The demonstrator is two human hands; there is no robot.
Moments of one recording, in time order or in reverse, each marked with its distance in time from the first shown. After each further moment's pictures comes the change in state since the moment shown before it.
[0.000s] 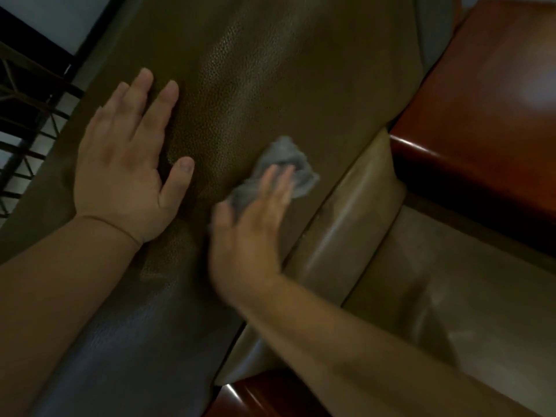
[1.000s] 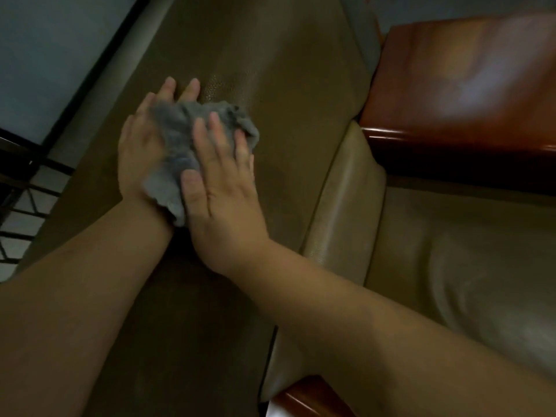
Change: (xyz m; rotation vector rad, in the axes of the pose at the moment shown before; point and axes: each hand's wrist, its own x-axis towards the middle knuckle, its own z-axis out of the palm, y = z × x) left_hand 0.008 -0.027 0.021 -0.052 0.050 0.016; right_hand -0.026 -0.053 0.032 -0.090 0.138 -0.438
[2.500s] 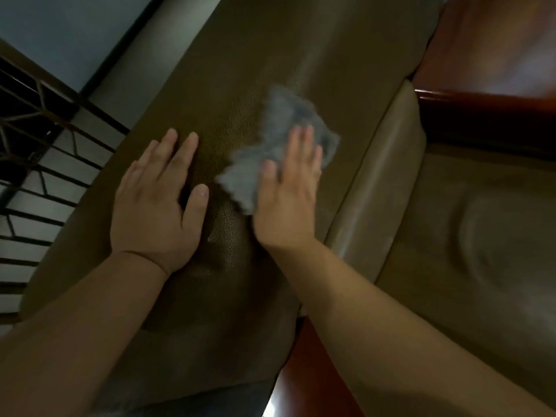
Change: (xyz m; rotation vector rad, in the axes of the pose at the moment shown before) left_hand -0.237 -0.069 -0.068 -0.122 -0.093 -0.113; right_hand -0.117 -0.016 0.080 -0.161 0.149 0.283
